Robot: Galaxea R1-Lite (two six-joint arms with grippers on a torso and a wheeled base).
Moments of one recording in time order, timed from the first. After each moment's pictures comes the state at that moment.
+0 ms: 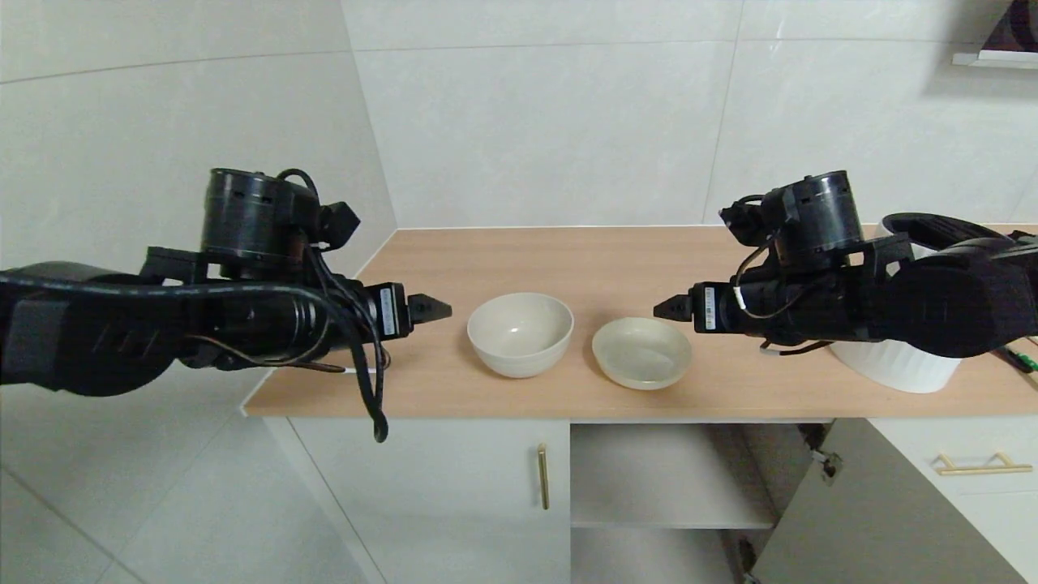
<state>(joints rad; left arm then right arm) -0.33 1.72 -1.13 -0.04 0.00 -0.32 0.47 1.85 -1.29 -0.05 -0.12 0.26</state>
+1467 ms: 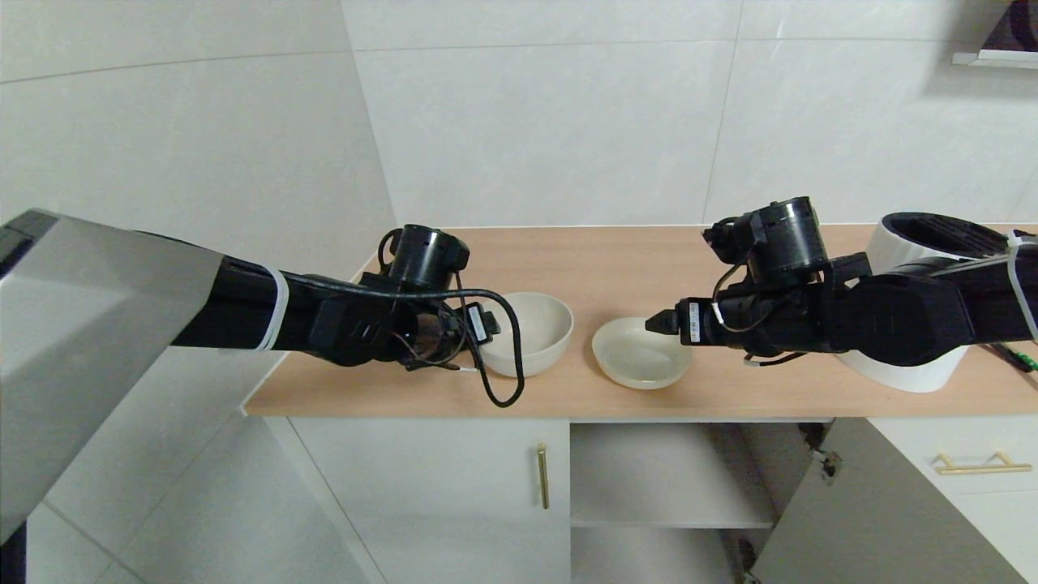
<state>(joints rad) -0.43 2.10 -1.42 0.00 0.22 -0.62 0.47 1.92 -1.30 -0.07 -0.14 0.27</state>
